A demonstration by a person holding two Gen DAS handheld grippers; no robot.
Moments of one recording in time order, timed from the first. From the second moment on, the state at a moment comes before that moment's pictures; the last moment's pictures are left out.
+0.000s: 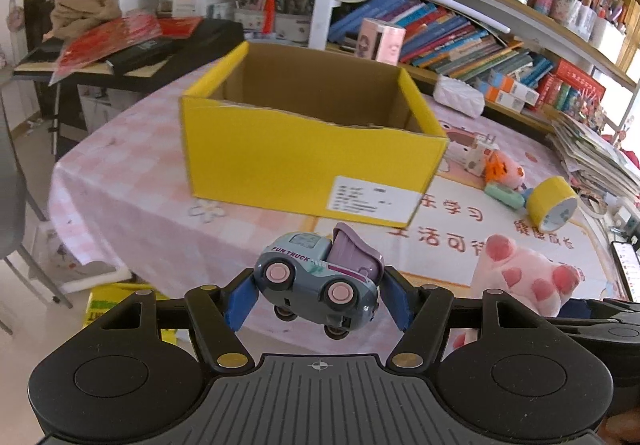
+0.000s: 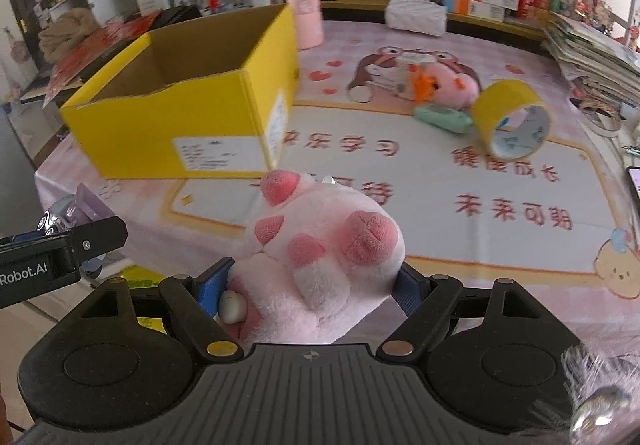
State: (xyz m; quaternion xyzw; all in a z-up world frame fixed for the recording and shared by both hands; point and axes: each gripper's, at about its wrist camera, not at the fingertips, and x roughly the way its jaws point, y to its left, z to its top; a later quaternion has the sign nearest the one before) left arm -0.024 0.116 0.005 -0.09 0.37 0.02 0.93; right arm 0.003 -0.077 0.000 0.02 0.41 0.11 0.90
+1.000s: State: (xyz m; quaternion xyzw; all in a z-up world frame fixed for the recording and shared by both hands) left arm -0.063 0.181 0.012 -0.10 0.34 0.03 0.94; right arm -0.038 -0.001 0.009 0.00 0.40 0.14 0.91
